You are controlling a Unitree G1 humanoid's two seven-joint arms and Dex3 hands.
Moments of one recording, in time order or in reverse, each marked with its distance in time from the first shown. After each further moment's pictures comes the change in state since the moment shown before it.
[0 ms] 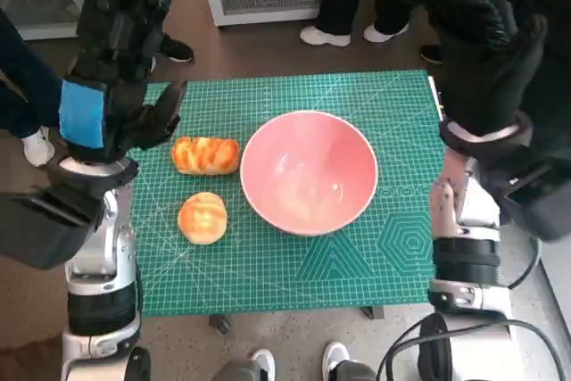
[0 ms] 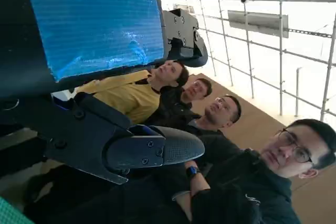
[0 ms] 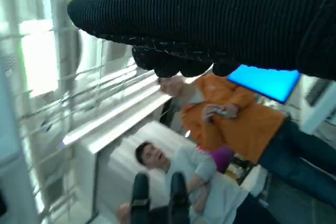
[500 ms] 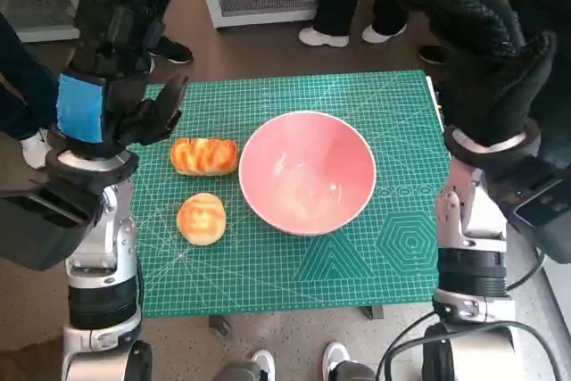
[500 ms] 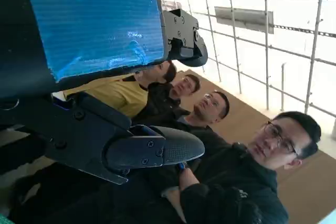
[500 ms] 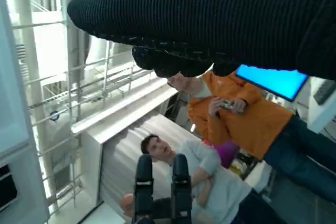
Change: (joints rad) left arm -0.025 0.007 0.000 0.026 -0.007 -0.037 -0.039; right arm 0.047 -0.005 0.022 -0.089 0.006 0.058 0.003
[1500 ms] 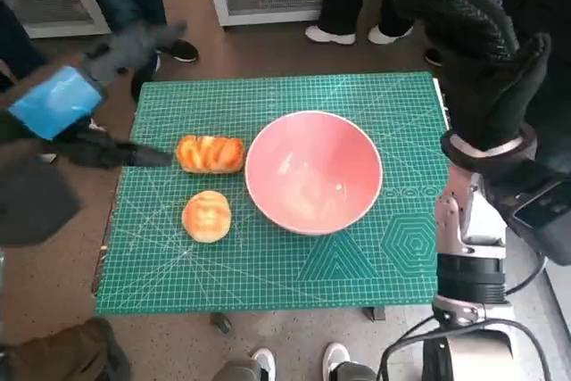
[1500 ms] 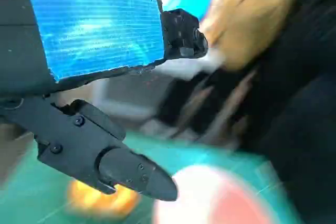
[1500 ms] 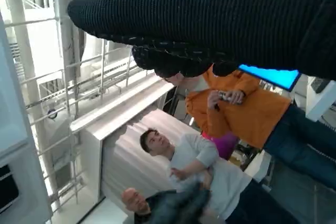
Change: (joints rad) left arm -0.069 0.673 -0.231 -0.379 0.309 0.859 -0.501; right arm 0.021 0.005 0.011 -0.037 0.000 0.032 -0.022
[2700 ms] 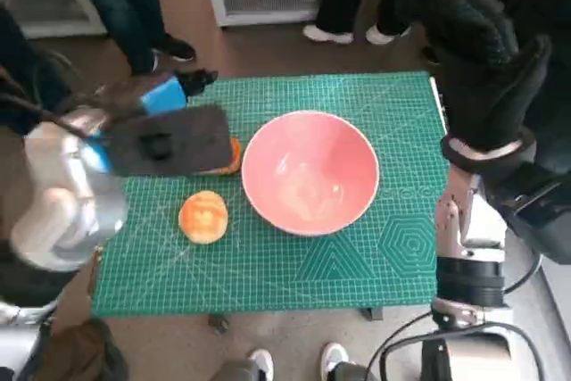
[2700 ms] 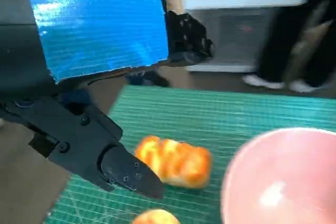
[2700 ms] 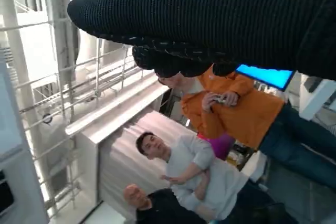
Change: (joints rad) left arm -0.219 -0.185 -0.459 0.364 0.443 0.154 -0.064; right arm 0.010 -0.004 -0.002 -0.005 0.010 0.017 0.000
